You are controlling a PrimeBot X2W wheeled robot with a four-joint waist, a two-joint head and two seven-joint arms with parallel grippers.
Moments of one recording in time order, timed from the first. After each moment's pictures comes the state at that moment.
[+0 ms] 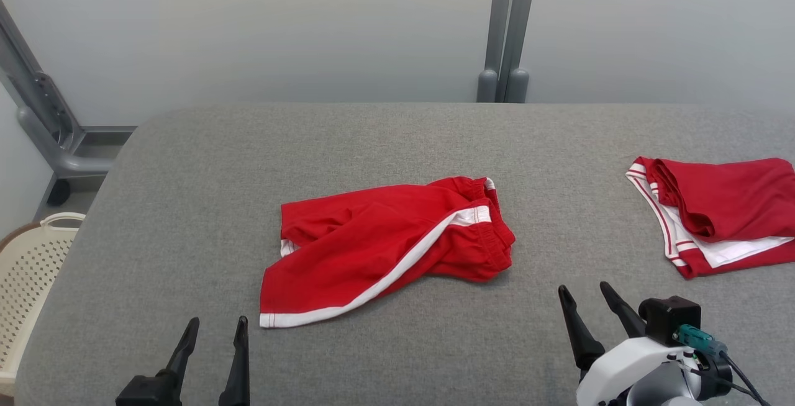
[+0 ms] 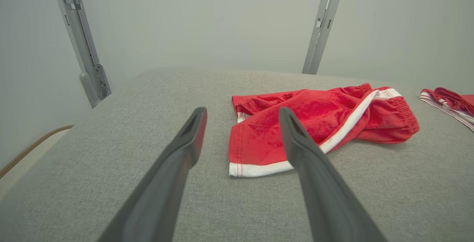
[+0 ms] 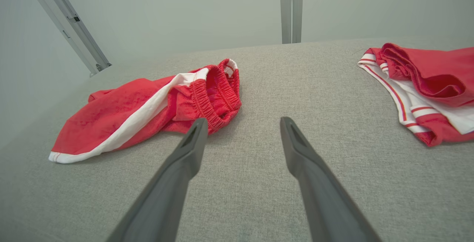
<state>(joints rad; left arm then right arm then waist) 0.12 0.23 -0.24 0.14 -0.37 0.00 -0.26 0.00 -0.05 0.07 0.24 0.24 0.13 -0.06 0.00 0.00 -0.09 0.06</state>
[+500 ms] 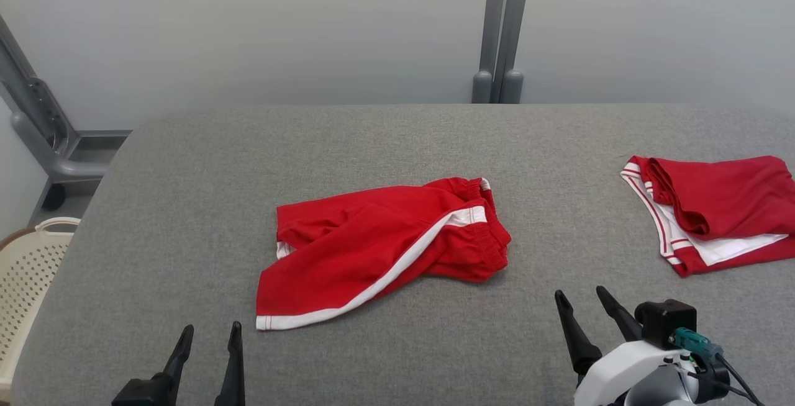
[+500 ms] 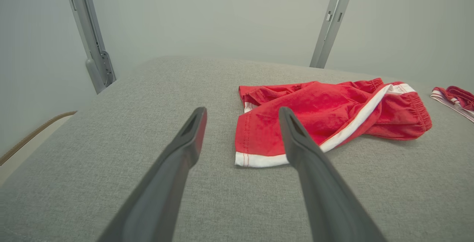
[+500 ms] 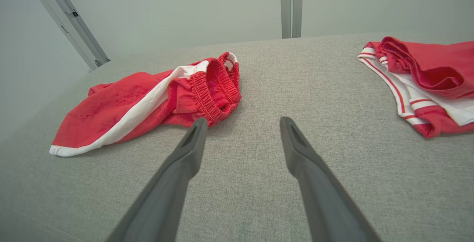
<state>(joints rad) 0.12 0.20 -0.19 0.21 -0.37 -0.01 -0.26 0.02 -0.05 0.09 0.24 0.23 0.13 -0.05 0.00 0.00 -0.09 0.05</state>
